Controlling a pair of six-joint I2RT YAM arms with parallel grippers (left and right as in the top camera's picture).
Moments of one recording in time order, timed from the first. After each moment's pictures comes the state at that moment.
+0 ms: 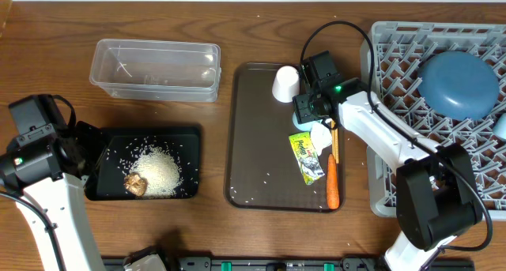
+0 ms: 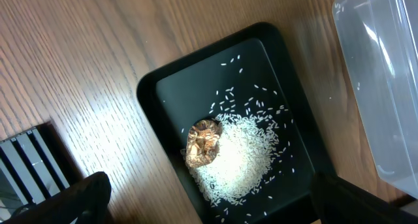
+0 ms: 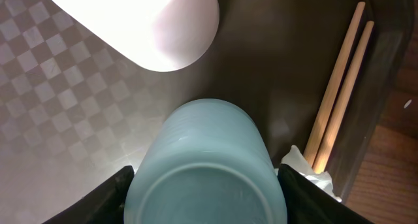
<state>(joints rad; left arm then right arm) 0.46 1.17 1.21 -1.24 -0.11 -0.70 0.43 1.86 1.29 -0.61 0.04 0.18</state>
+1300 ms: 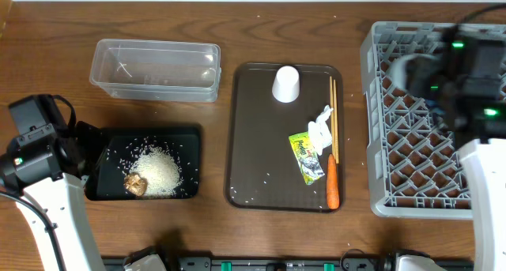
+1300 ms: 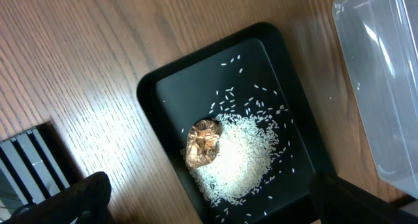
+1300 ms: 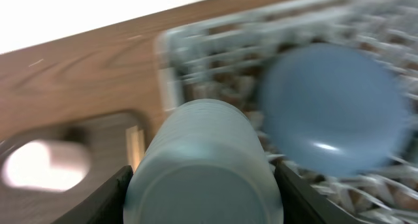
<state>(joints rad) 0.46 1.17 1.21 -1.24 -0.11 -0.70 -0.12 1.34 1.33 -0.73 0.04 0.19</state>
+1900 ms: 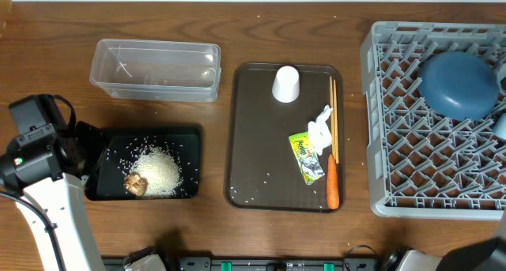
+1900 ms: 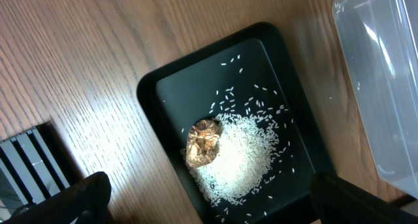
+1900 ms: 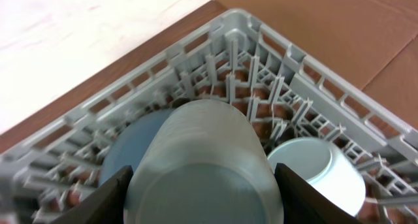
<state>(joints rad) 0.46 1.17 1.21 -1.24 -0.11 -0.70 -0.56 1.48 1.33 -0.45 0.04 0.19</state>
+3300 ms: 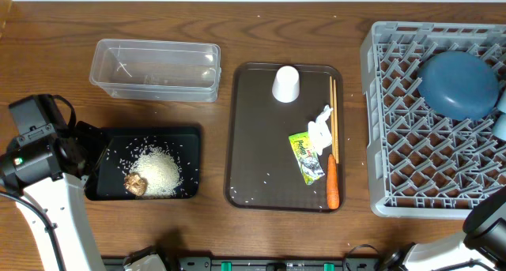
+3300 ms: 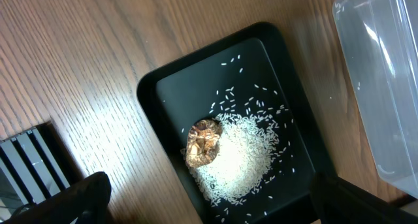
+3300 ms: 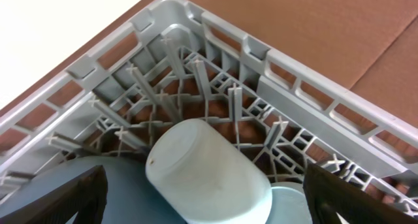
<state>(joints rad) 0.46 1.17 1.21 -1.24 -0.11 -0.70 -0.69 1.78 1.33 -0.17 0.04 0.22</state>
